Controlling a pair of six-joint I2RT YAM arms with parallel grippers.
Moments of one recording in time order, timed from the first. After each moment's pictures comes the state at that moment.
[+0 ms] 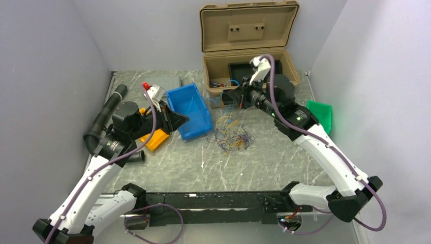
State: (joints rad) left arm -0.44 0.83 0.95 -0.30 0.48 -0.40; right arm 0.64 1.16 1.38 -0.39 -0.05 0.27
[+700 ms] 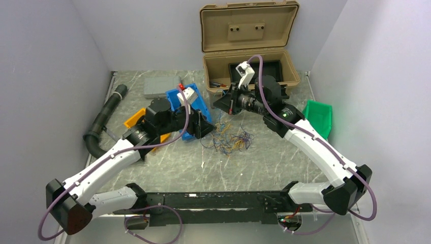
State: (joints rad) left arm -0.68 1.05 0.96 -0.12 0.40 -0.33; right arm 0.64 1.25 1.29 -0.30 -0.34 0.48
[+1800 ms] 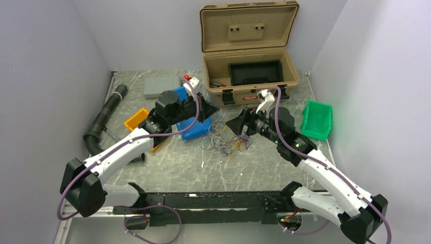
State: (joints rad) left arm -0.66 1.27 0.98 0.21 0.38 -0.34; right arm 0.64 0.94 0.90 -0.21 -0.14 0.53
